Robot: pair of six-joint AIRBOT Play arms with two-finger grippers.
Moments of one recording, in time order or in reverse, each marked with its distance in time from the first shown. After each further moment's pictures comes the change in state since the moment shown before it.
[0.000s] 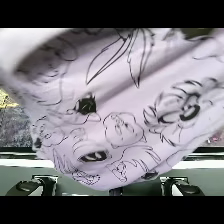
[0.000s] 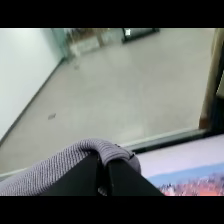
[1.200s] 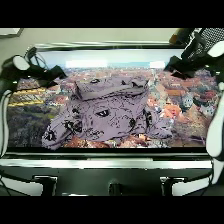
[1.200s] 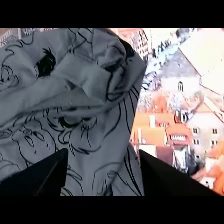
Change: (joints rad) left arm 0.147 -0.679 -0.143 -0.208 0.048 0.022; right arm -0.035 -0.698 -0.107 0.230 0.267 -0.231
